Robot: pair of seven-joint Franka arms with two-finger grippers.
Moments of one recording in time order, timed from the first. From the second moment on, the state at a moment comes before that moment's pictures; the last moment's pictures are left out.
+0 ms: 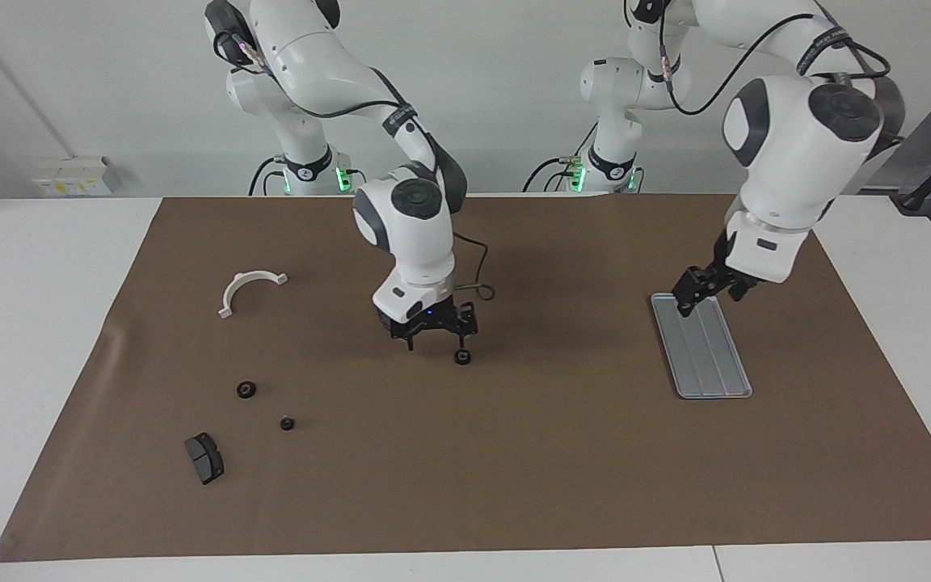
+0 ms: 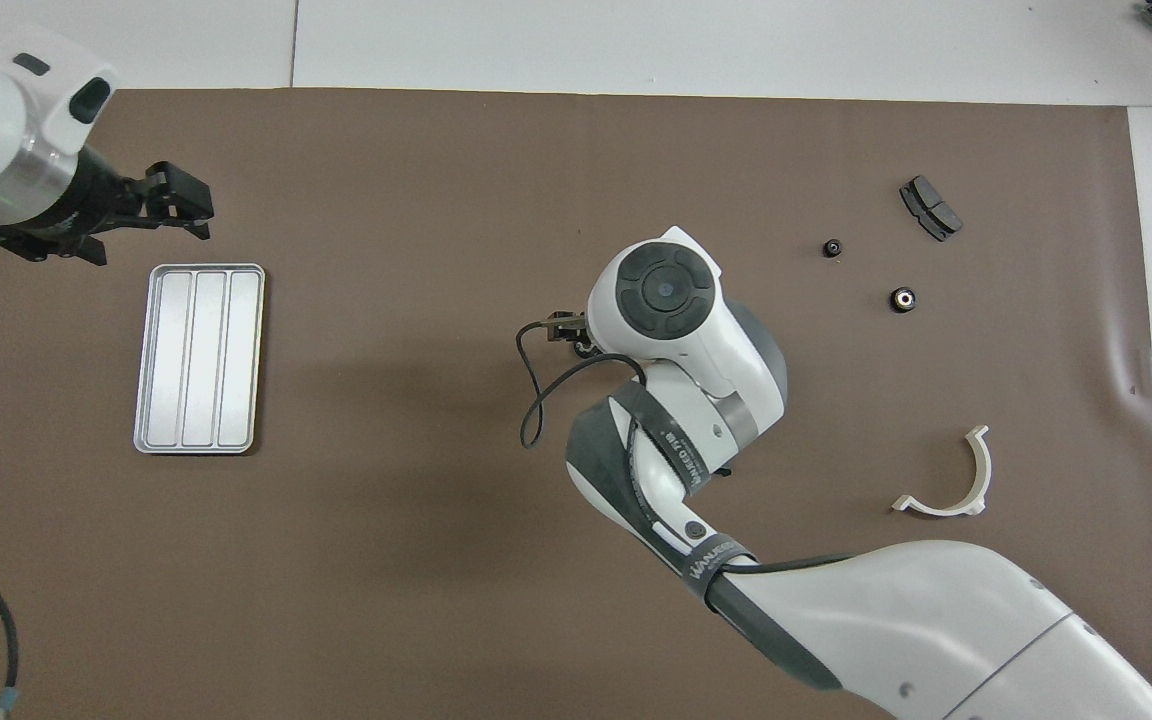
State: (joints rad) left arm -0.11 0.24 0.02 -1.44 0.01 1.68 -0.29; right arm 0.35 0.51 0.24 -1.66 -0.20 2.25 0.66
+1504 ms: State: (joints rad) left arm -0.04 0.10 0.01 -1.55 0.01 1.66 -0.07; right arm 0.38 0.59 0.23 -1.63 -0.24 2.28 0.70
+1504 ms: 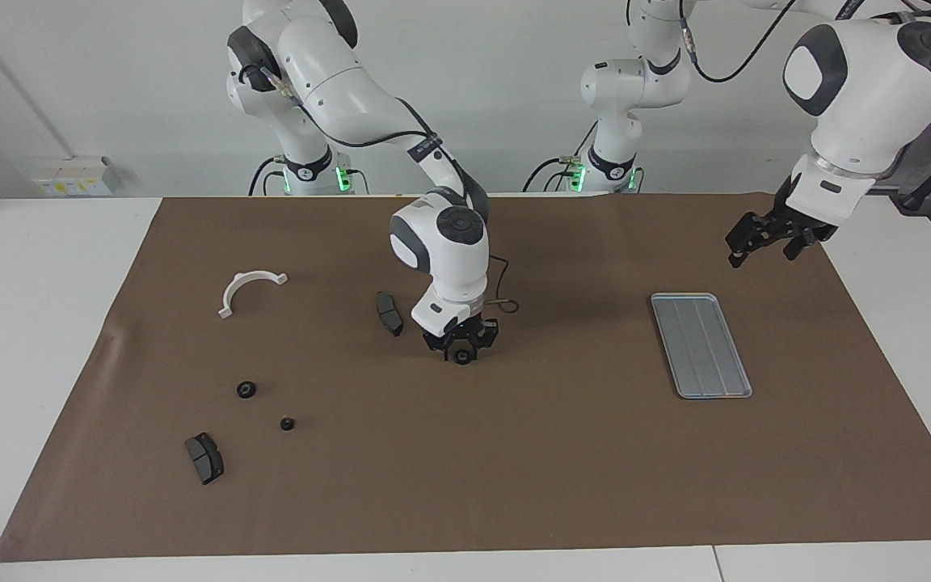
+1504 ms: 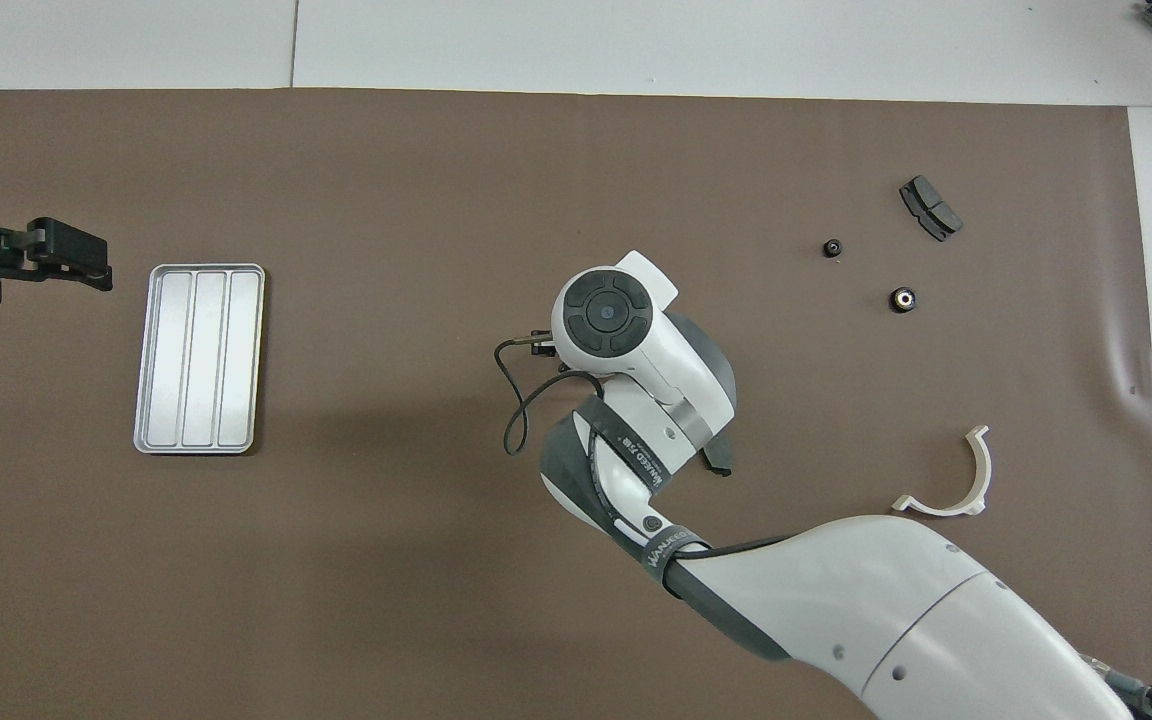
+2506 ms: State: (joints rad) left arm -0.03 0.10 0.01 -1.55 0.01 1.68 0.06; right arm 0.36 0.59 0.23 -1.62 -0.24 2.28 0.70
